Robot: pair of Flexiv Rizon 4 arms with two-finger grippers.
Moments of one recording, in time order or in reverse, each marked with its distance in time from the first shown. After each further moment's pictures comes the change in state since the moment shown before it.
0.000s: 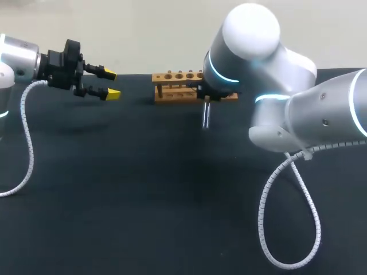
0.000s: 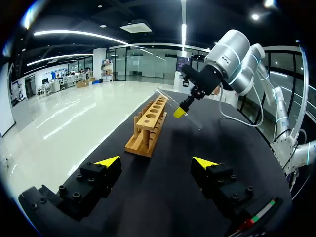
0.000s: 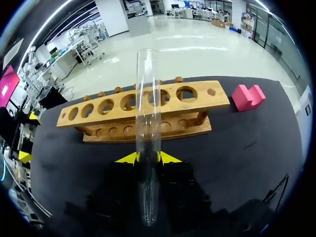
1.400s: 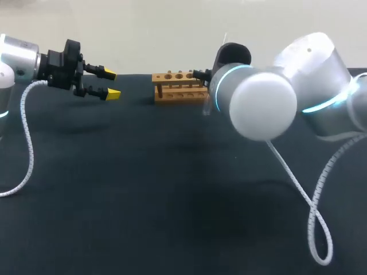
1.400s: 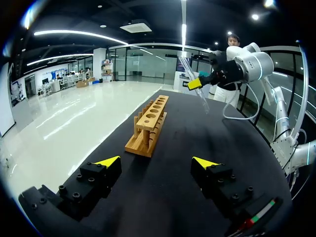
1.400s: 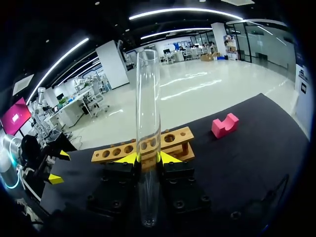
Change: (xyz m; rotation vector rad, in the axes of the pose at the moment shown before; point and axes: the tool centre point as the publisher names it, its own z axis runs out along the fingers) left arm 0.000 0.000 0.000 0.000 0.000 0.000; right arm -0.030 0.000 -0.091 -0.059 -0.487 0.104
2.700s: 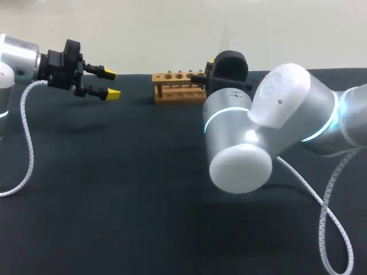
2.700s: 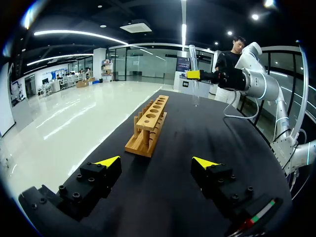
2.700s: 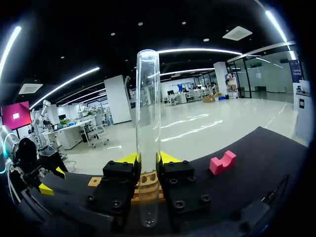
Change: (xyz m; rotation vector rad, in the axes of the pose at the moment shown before) left arm 0.000 0.000 0.000 0.000 0.000 0.000; right arm -0.038 0.006 -0.003 -0.006 -0.388 -0.113
